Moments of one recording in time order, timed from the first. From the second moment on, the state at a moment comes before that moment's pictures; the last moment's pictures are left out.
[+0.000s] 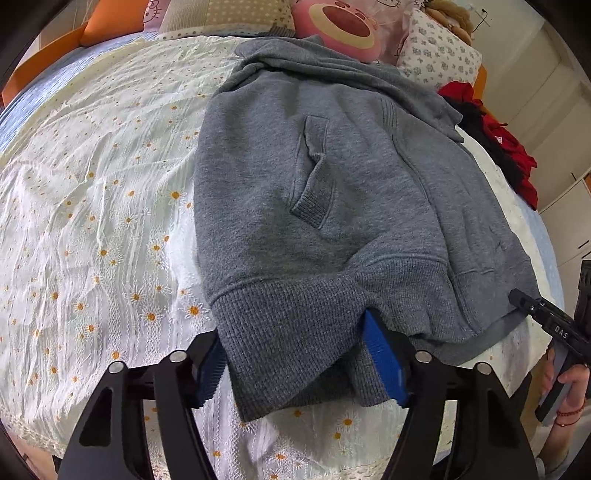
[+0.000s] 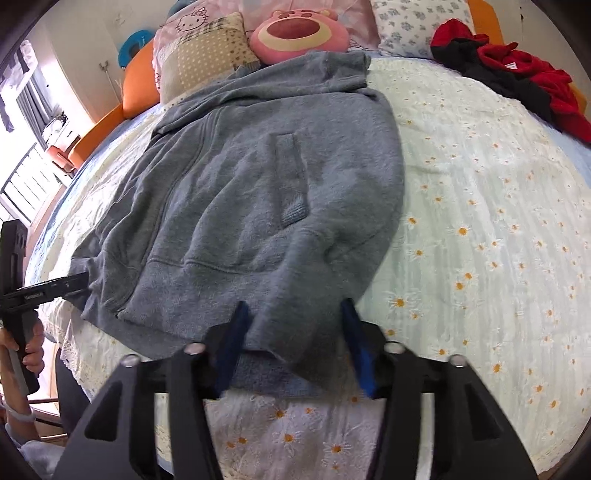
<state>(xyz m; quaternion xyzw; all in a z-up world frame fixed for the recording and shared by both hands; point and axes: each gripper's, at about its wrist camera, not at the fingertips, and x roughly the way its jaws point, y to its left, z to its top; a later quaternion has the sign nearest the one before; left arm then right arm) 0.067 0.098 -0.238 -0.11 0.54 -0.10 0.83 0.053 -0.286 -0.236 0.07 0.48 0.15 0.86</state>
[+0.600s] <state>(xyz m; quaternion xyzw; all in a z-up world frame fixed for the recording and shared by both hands) 0.061 0.095 -0.213 -0.06 0.54 -0.10 0.83 0.052 -0.281 -0.201 0.05 0.44 0.18 0.88</state>
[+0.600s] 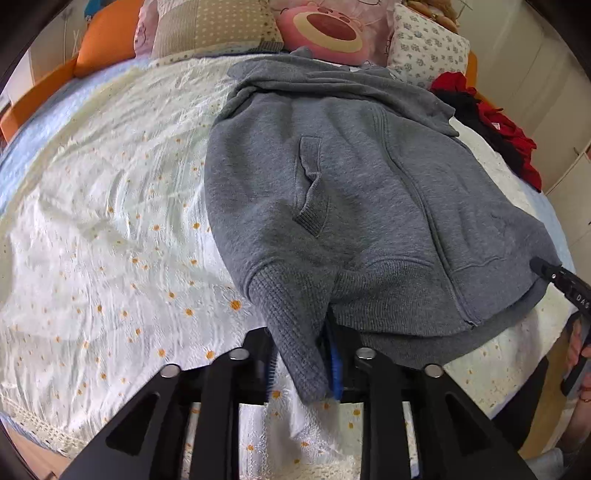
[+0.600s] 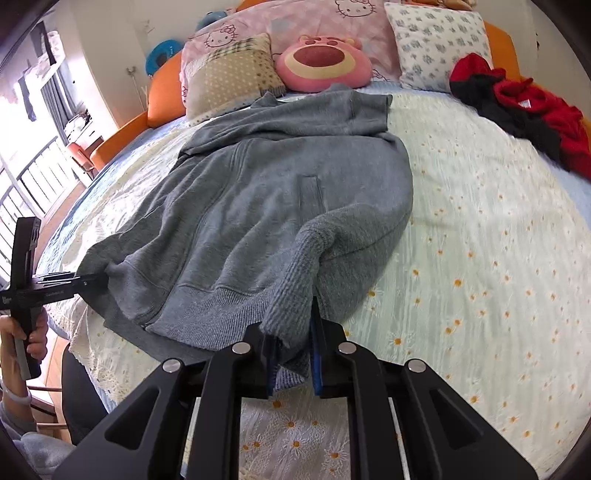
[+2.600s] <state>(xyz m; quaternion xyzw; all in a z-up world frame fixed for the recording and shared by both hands) 0.024 0.087 -0.159 -0.01 0.49 -0.09 0.86 0.030 -0.305 -0.164 0.06 0.41 0.20 0.89</state>
